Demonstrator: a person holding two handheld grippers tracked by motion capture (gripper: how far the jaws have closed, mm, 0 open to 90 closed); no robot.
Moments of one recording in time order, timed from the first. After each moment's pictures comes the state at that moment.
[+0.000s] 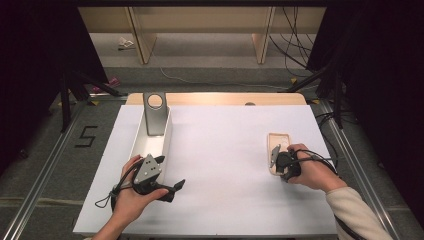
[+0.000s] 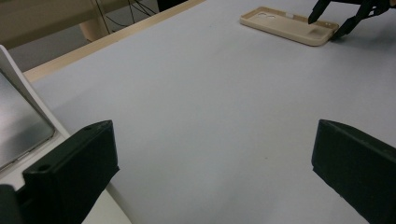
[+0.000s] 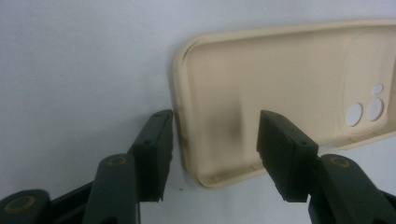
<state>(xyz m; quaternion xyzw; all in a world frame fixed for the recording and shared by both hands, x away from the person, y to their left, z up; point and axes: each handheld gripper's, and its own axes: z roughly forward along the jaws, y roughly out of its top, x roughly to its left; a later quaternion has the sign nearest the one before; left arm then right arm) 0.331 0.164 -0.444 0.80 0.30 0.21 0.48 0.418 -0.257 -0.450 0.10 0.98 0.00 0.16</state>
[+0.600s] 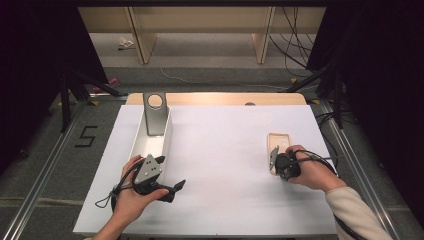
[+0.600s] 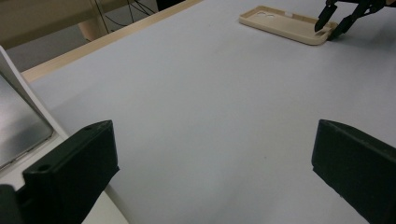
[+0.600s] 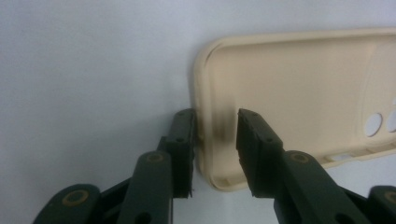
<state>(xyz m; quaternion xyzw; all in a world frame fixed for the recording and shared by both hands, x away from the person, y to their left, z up) 0.331 0.164 -0.444 0.80 0.30 0.21 0.48 0.417 -0.255 -0.452 0.08 0.99 -0.01 0.14</state>
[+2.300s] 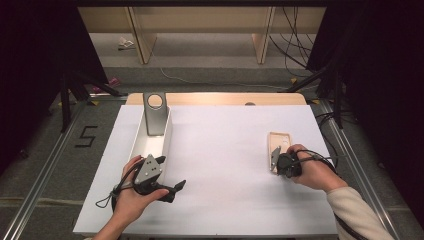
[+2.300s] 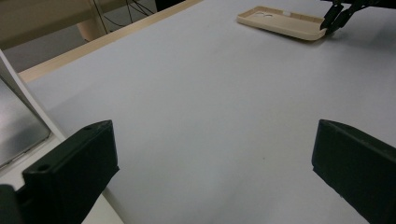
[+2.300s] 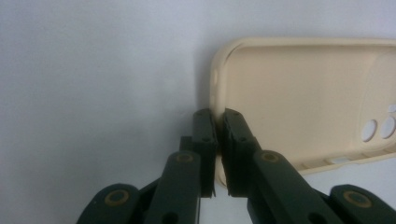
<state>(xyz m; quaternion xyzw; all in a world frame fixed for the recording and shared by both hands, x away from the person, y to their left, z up) 0.331 0.163 -0.445 0.80 0.30 0.21 0.48 0.413 -0.257 -0.444 0.06 0.99 0.00 0.14</state>
